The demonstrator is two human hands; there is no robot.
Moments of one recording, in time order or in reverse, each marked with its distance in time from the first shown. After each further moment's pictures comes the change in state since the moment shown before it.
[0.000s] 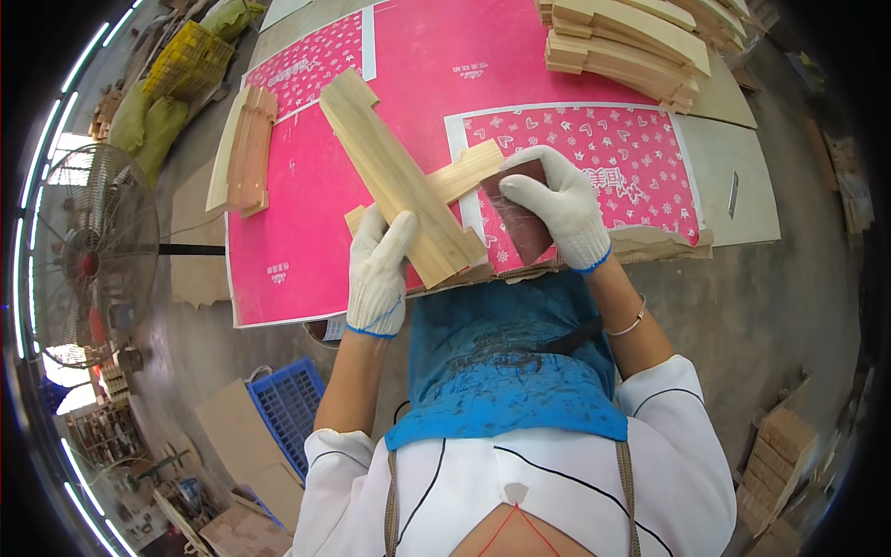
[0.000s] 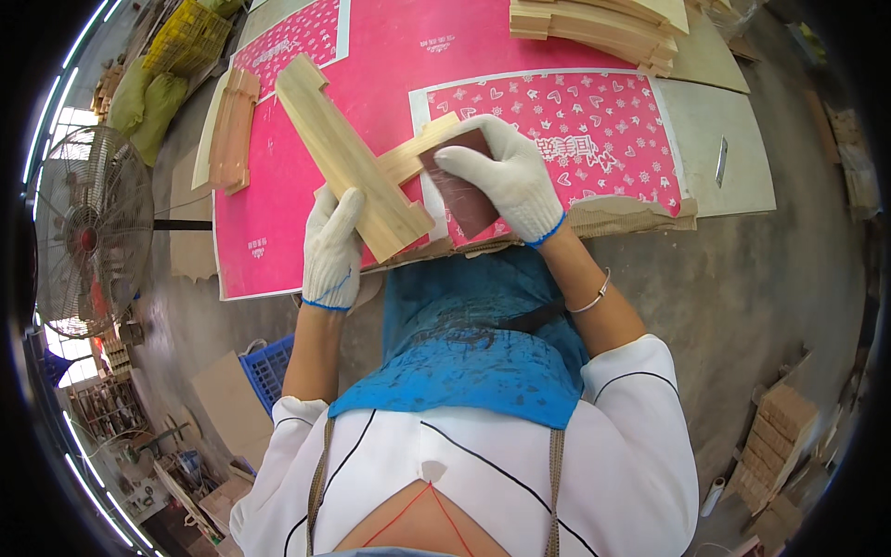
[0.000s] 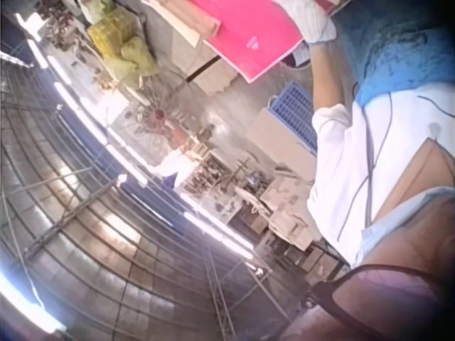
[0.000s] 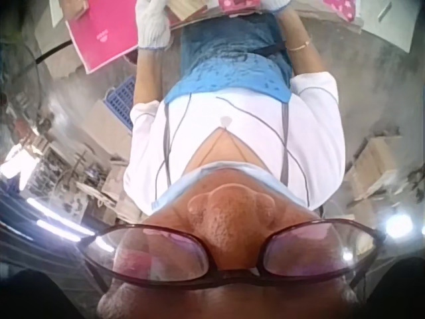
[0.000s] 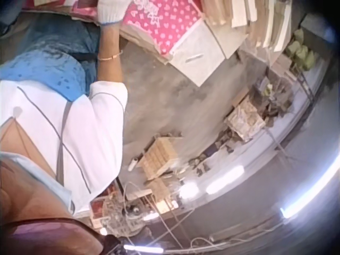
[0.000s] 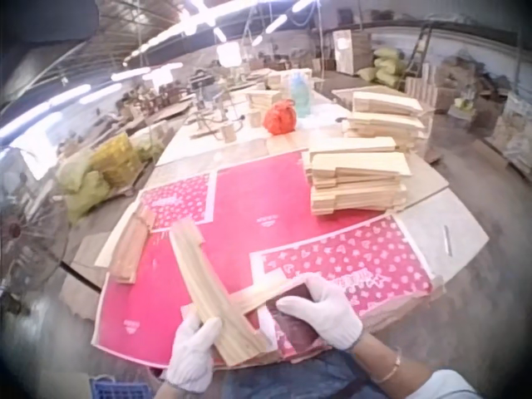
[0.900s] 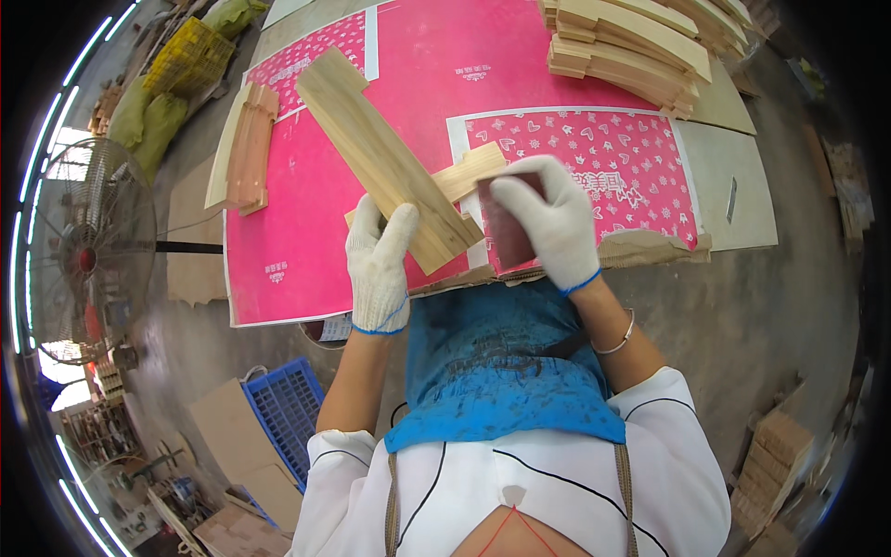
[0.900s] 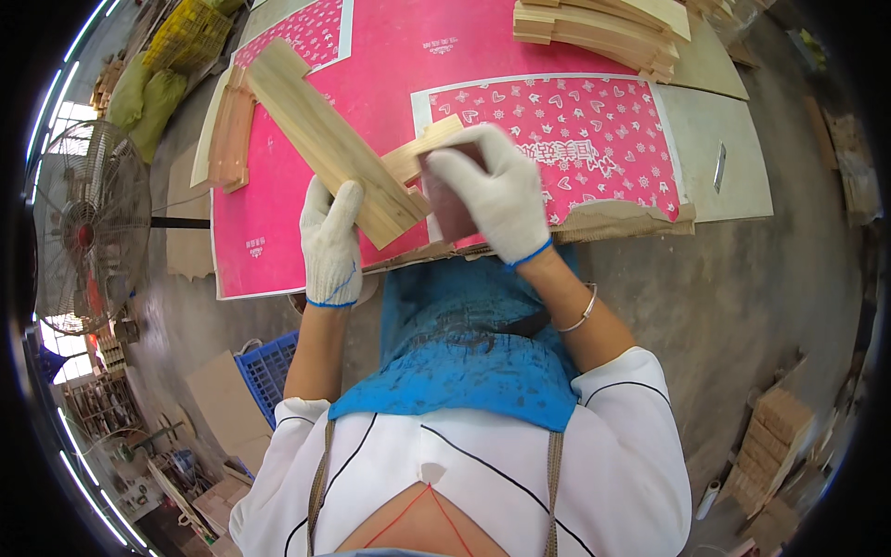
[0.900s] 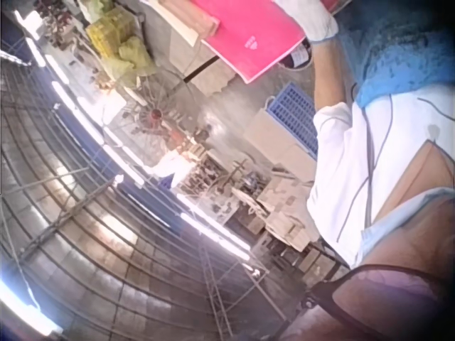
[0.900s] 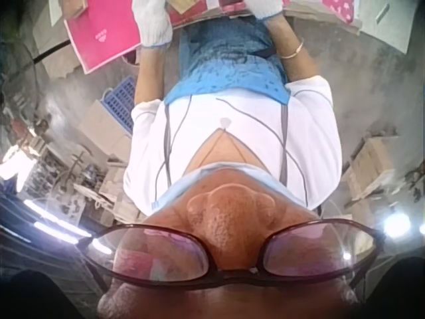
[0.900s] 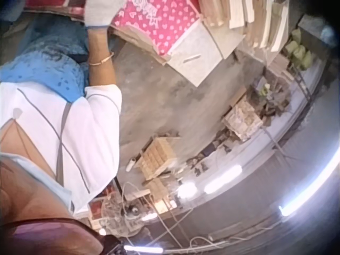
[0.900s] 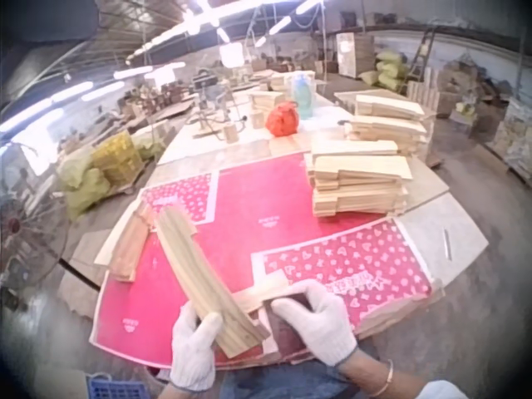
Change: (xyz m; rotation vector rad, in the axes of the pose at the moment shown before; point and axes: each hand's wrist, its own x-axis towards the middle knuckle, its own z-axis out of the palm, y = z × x) left_hand 0.008 -0.001 0.007 0.081 0.070 0.141; right_hand -0.008 0.000 0.022 -0.244 0.164 -0.154
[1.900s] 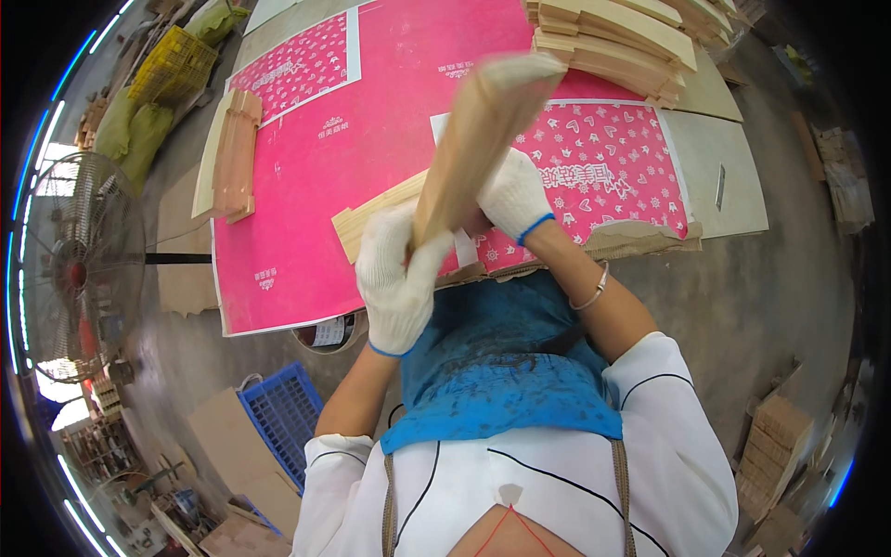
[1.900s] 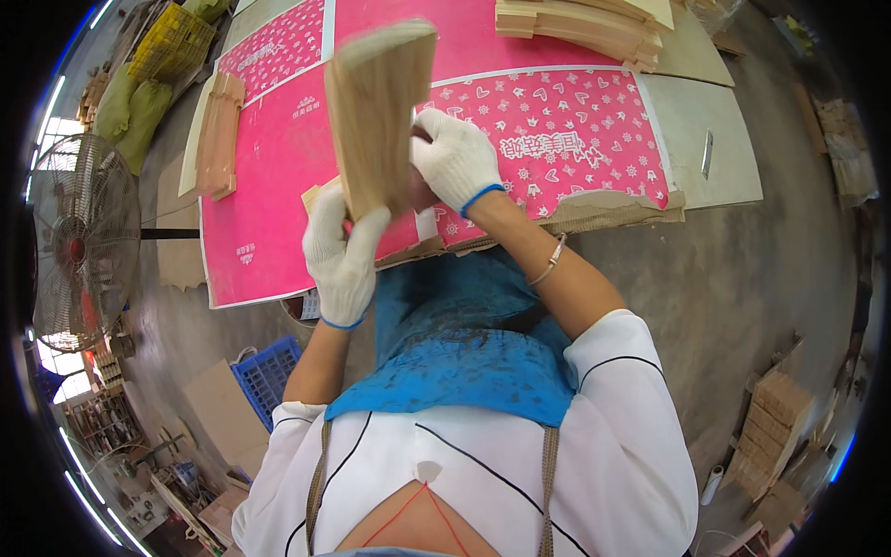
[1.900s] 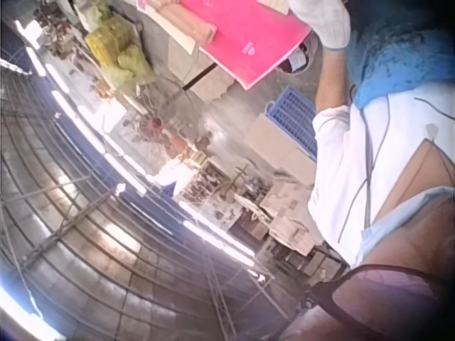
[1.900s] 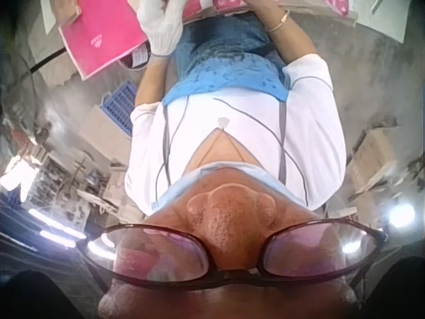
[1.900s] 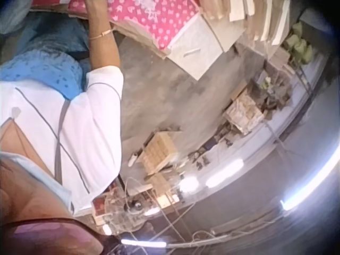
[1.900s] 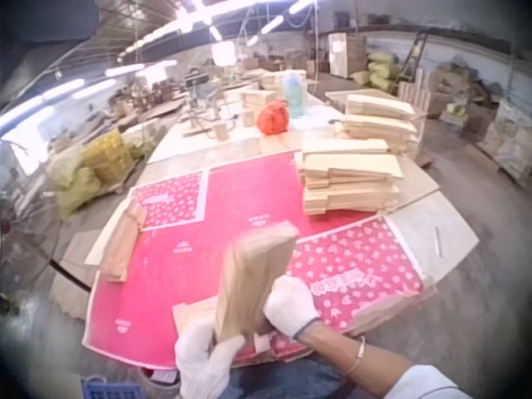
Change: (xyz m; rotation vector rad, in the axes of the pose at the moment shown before) left_hand -0.027 0.012 0.013 0.587 -0.079 0.394; right_hand 0.041 0.049 0.022 -0.574 -0.089 -0.221
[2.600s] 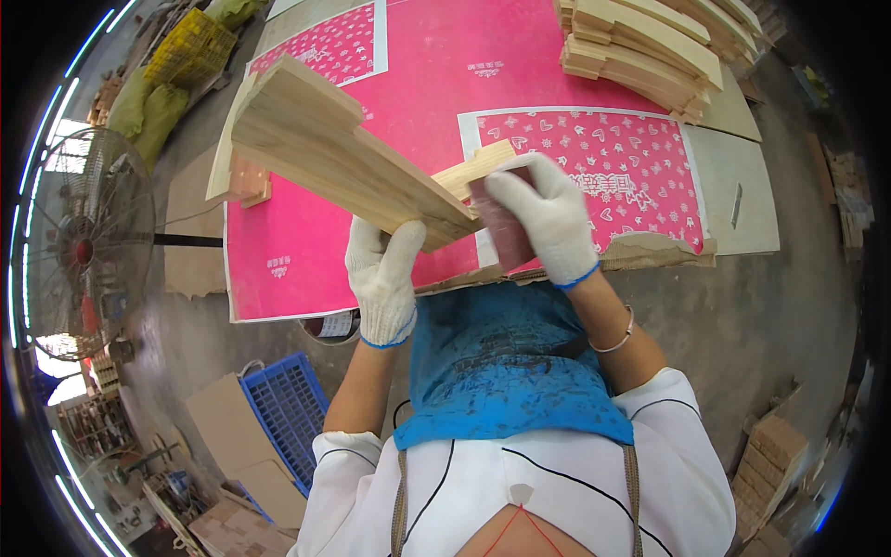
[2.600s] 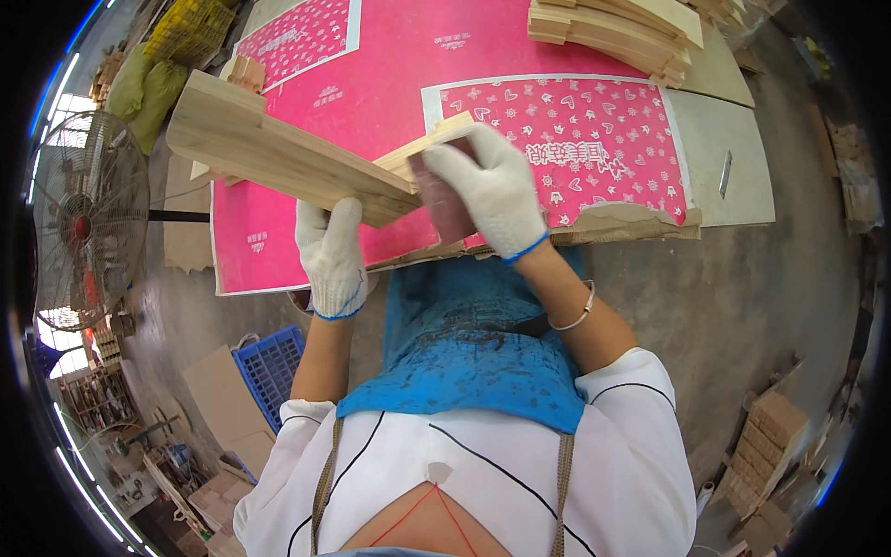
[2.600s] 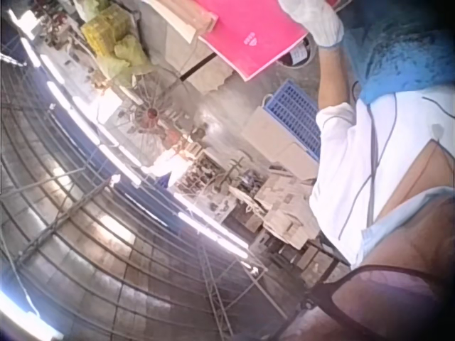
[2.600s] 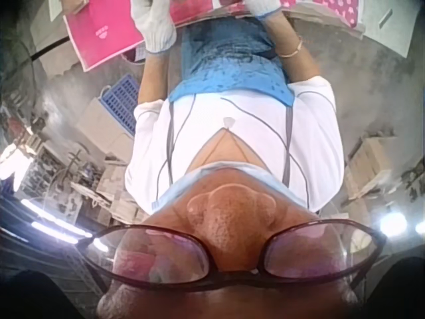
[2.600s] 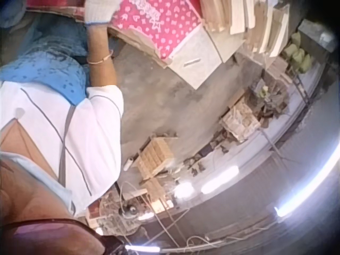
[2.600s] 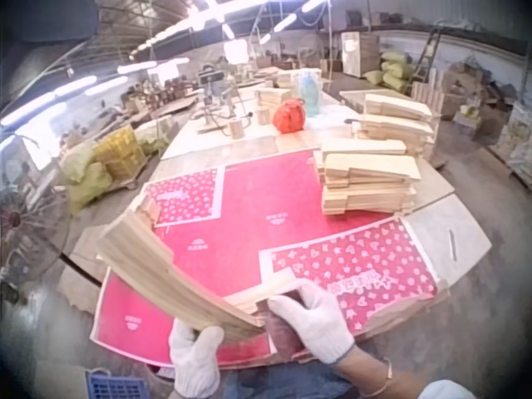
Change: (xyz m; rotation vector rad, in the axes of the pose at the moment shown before) left_hand -0.002 -0.030 -0.010 -0.643 0.163 -0.259; right_hand -0.029 -0.048 -0.033 0.700 0.033 0.342
